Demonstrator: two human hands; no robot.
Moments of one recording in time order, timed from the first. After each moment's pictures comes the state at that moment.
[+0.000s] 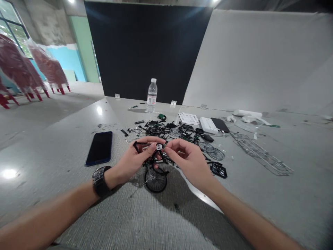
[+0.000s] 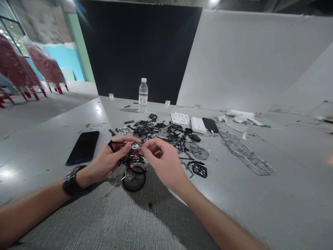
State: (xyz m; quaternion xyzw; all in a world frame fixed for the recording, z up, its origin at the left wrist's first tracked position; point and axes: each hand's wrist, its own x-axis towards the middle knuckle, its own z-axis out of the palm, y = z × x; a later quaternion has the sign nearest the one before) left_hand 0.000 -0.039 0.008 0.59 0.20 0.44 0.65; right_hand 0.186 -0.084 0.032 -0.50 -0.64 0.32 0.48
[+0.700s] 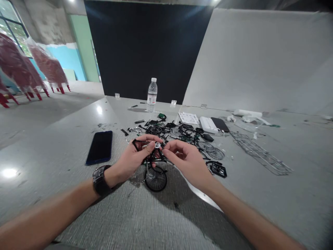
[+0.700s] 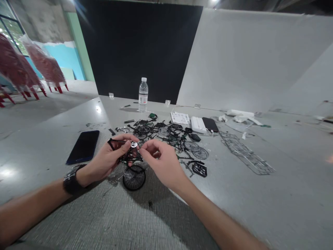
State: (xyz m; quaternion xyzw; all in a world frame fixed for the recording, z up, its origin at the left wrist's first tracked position) left_hand 0.001 -0.038 0.010 0.57 0.20 0.46 0.65; right_hand 0.185 -0.083 0.034 -0.50 -0.66 0.33 0.46
